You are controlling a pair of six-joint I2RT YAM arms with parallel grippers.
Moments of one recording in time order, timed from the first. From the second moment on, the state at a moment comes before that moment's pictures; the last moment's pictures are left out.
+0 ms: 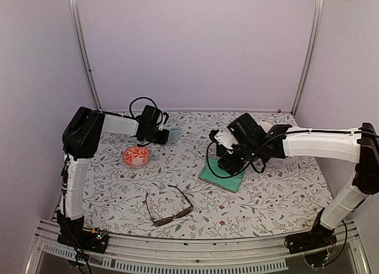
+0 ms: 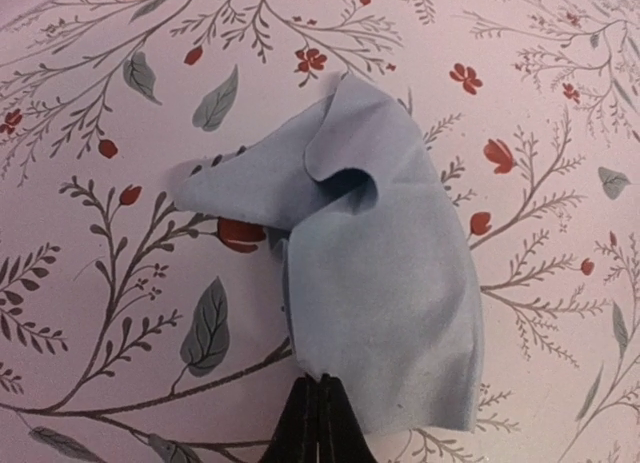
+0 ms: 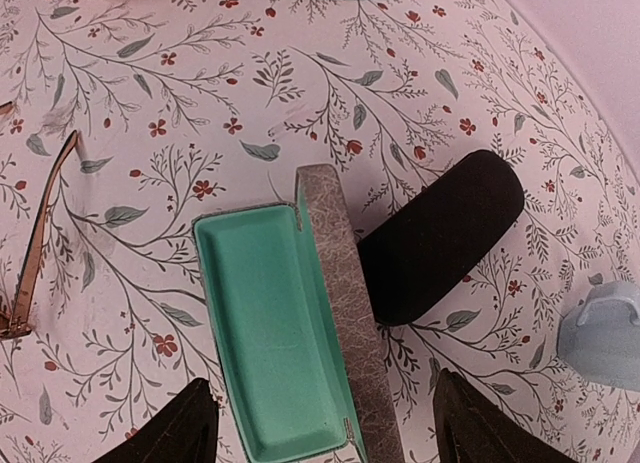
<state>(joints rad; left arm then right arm) -0.45 2.30 1.58 -0.13 0.02 -0.13 0.87 1.59 1.13 -0.45 0.18 -0.12</state>
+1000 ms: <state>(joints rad) -0.61 1.67 1.09 -0.04 0.30 -0.03 0.79 1.54 1.12 -0.37 0.09 -0.03</state>
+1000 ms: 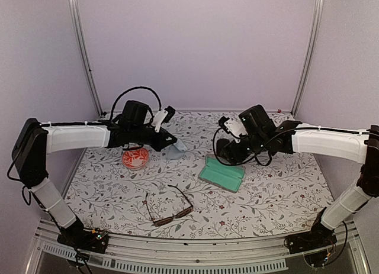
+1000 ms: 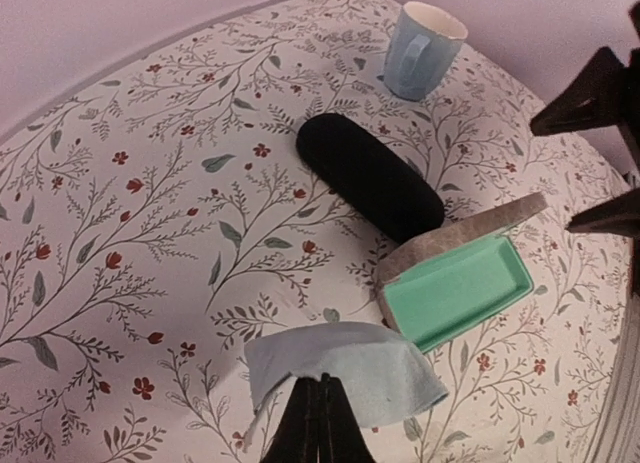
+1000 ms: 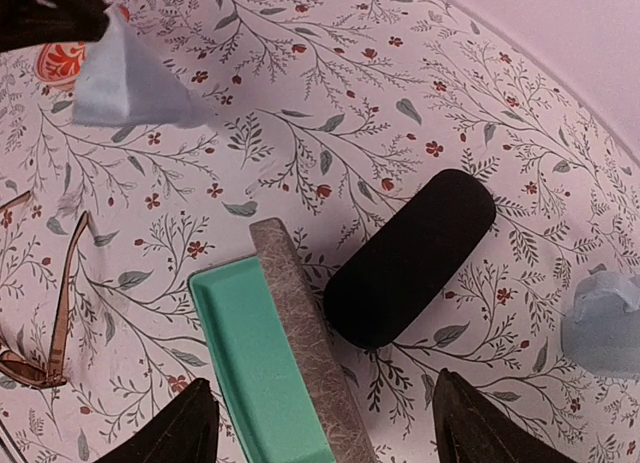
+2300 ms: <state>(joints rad) -1.00 1.90 1.06 -0.05 0.50 -0.06 0.61 1.27 0.75 -0.35 -0.11 0.36</state>
